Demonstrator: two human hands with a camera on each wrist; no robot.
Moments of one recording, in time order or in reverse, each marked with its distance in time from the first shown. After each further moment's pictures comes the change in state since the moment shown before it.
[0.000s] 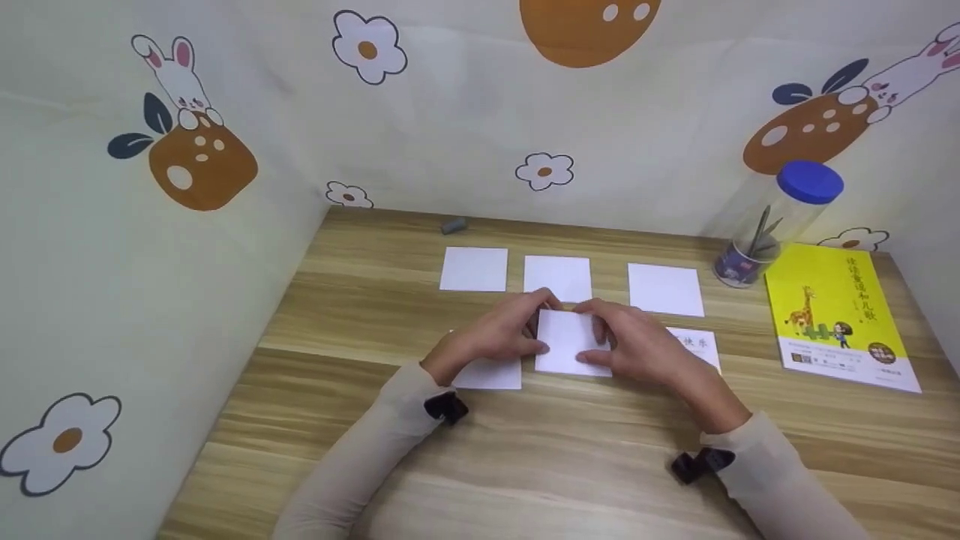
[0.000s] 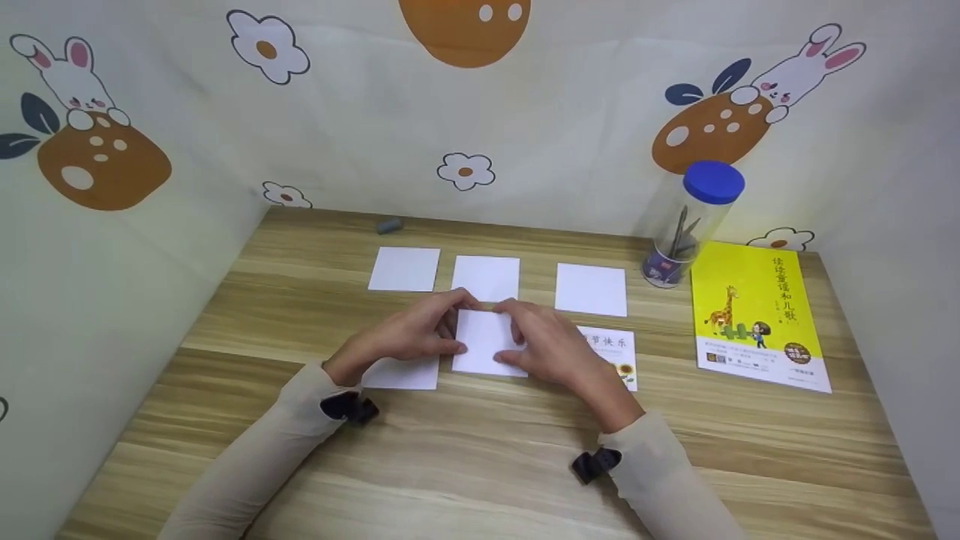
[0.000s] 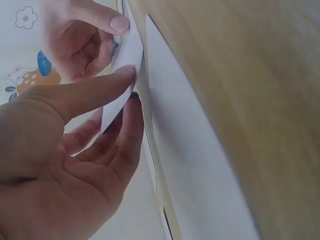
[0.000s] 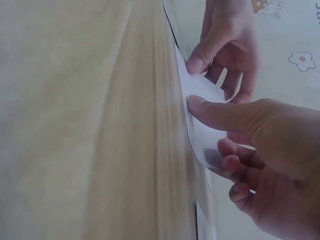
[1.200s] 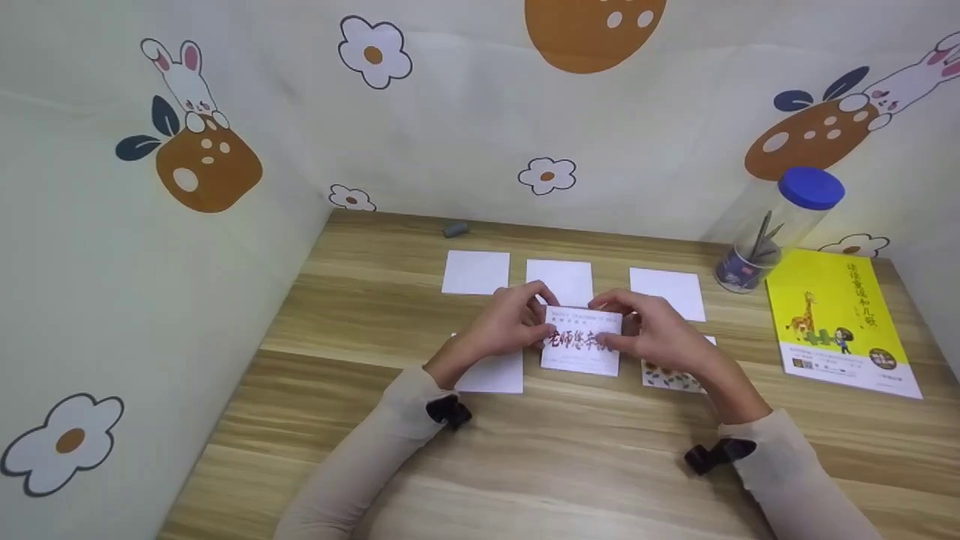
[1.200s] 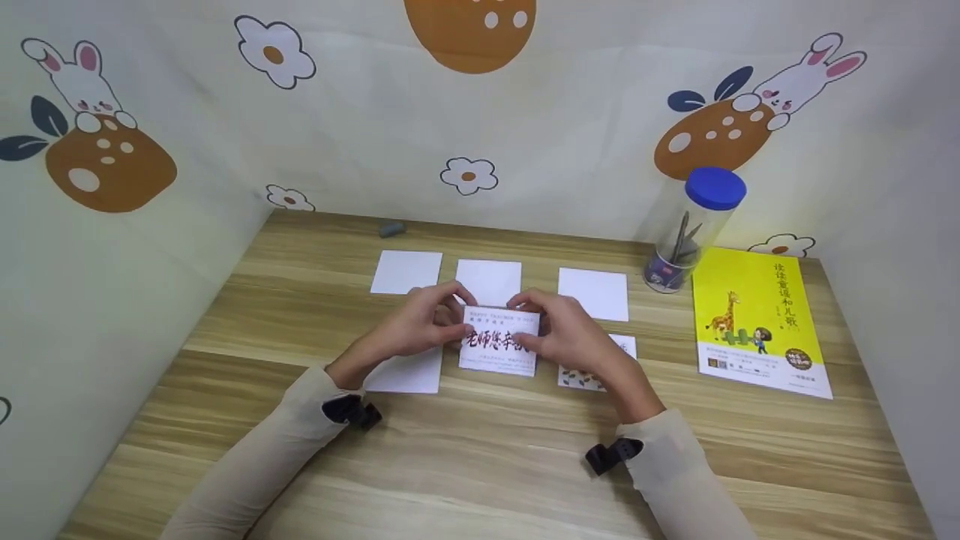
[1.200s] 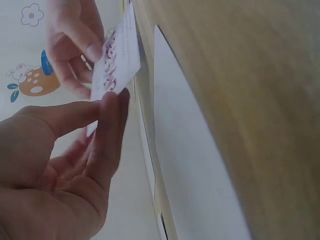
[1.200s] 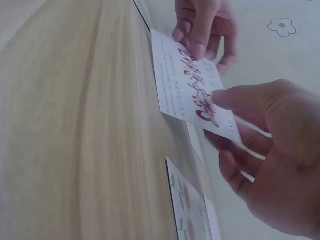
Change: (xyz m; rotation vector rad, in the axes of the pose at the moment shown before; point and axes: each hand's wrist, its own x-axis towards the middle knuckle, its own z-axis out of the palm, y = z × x) left_hand 0.003 0.002 0.002 -0.114 0.179 -0.059; right_hand 0.004 0.025 -0.017 0.264 0.032 -0.017
